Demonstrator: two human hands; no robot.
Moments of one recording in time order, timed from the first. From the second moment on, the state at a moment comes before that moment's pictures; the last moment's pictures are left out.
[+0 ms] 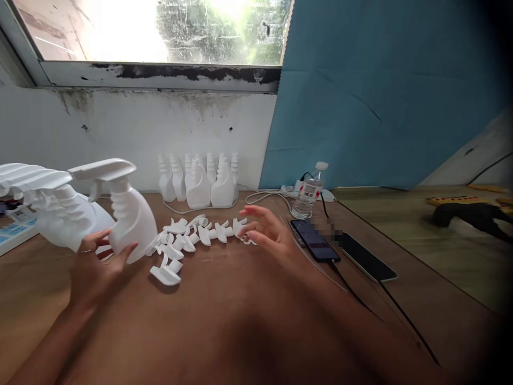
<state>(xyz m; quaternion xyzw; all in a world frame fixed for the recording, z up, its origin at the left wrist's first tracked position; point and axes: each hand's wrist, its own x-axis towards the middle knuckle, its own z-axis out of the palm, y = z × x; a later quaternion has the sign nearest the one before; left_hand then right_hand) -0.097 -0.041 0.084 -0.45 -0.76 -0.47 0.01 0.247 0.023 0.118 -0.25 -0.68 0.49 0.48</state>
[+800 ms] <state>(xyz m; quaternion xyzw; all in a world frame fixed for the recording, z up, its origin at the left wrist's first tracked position) -0.166 -0.036 0.044 -0.49 -0.71 -0.47 0.20 0.255 0.035 0.013 -0.38 -0.66 0.50 0.42</state>
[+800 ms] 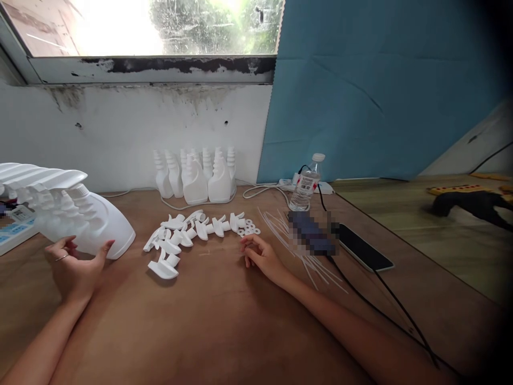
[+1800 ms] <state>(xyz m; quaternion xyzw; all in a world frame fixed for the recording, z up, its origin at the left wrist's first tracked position) -0.016 -0.047 0.020 -0.90 -0.29 -0.31 -0.03 0.259 0.063 0.003 -0.39 -0.87 -0.02 0.29</state>
